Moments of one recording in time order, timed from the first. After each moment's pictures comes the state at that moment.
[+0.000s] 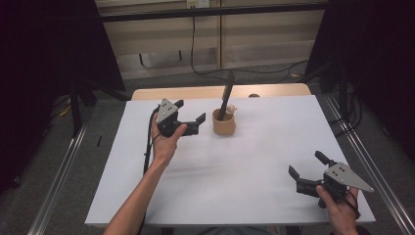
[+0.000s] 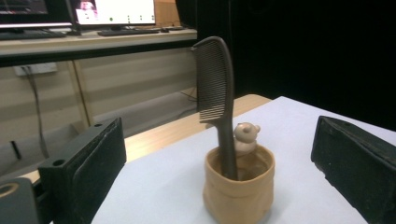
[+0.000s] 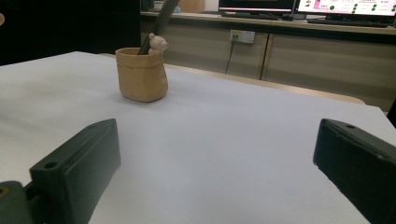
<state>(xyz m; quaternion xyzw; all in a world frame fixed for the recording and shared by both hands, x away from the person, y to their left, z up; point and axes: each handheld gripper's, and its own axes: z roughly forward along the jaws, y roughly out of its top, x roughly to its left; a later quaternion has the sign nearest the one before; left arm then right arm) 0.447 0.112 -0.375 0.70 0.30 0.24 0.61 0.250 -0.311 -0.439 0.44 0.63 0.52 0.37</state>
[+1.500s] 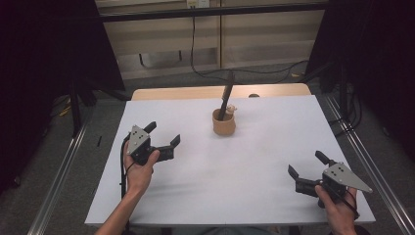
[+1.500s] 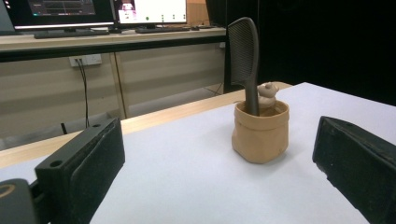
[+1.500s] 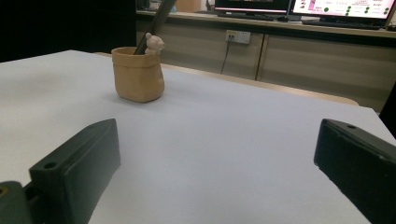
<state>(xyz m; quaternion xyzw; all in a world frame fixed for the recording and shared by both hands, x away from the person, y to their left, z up) 0.380 0.182 -0.396 0.69 0.33 0.28 0.58 0.250 -0.308 -0.439 0.44 0.63 0.51 0.38</state>
